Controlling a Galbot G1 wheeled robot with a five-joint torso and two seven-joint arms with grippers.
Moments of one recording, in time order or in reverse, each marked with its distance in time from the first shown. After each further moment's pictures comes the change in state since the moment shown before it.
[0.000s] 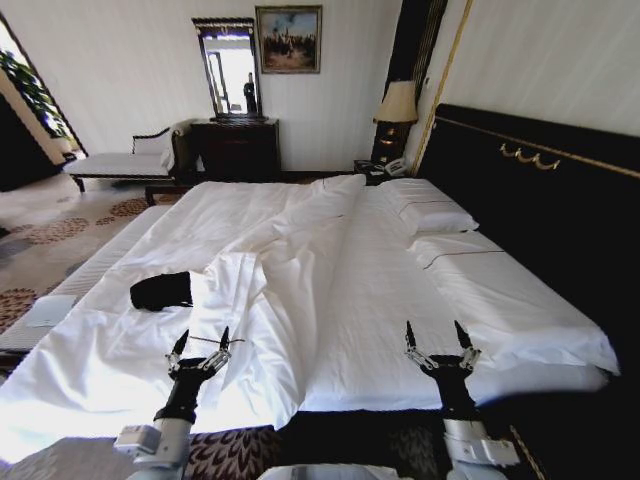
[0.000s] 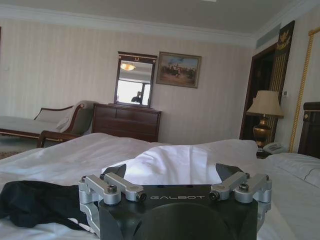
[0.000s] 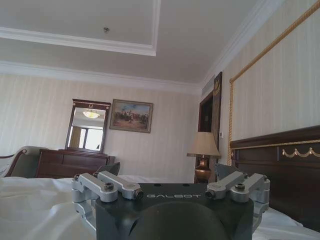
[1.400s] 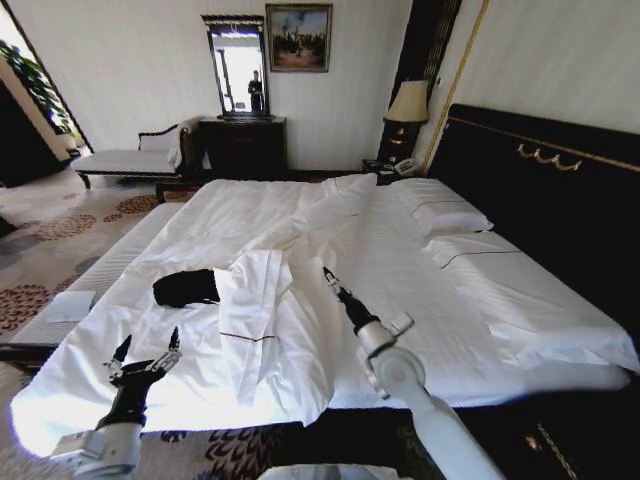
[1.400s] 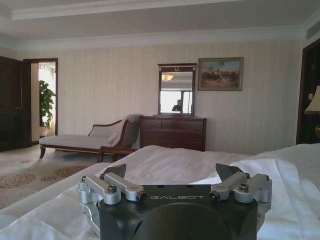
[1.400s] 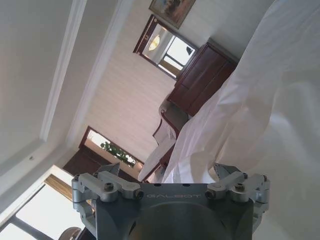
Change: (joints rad) left arm 0.038 -0.002 -0.240 -0.030 -0.082 0.005 -0.043; right arm 0.910 -0.385 -0.706 -0.208 1.283 -0.506 0.413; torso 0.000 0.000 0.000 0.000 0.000
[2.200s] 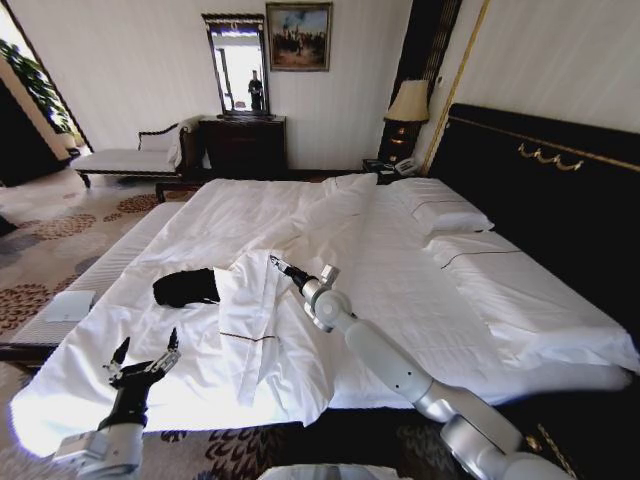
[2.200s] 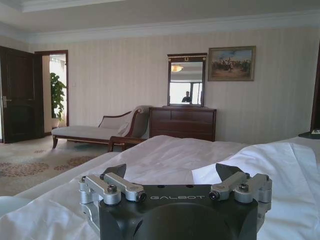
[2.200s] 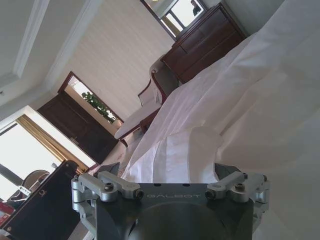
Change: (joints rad) left arm -0.027 -0.028 0.016 0.077 0.032 -0.009 -0.013; right arm 0.477 0.141 -0.311 -0.530 -0.007 -0.033 0.003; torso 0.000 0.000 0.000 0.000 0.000
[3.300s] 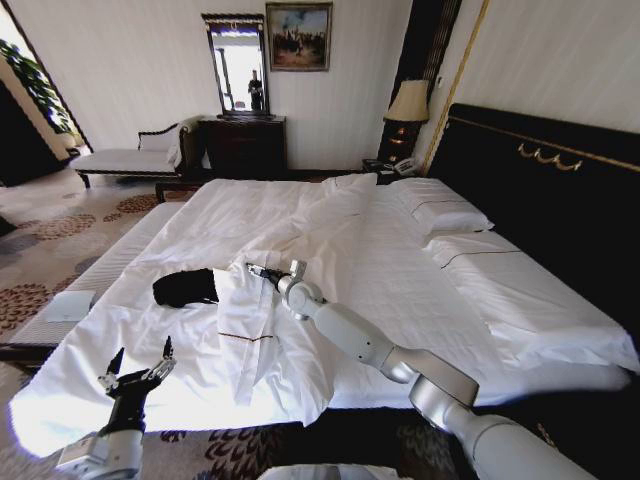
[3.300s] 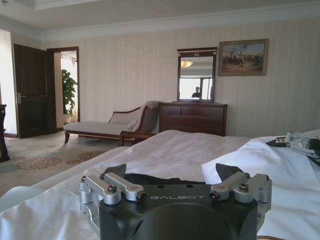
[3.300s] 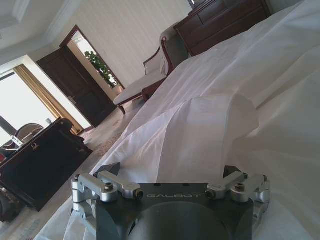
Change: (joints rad) left arm -0.008 -0.015 -0.004 0.042 0.010 -0.014 -0.016; right arm 0.191 0.155 -0.178 -0.329 -0.036 -0.028 -0.080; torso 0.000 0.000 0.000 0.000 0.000
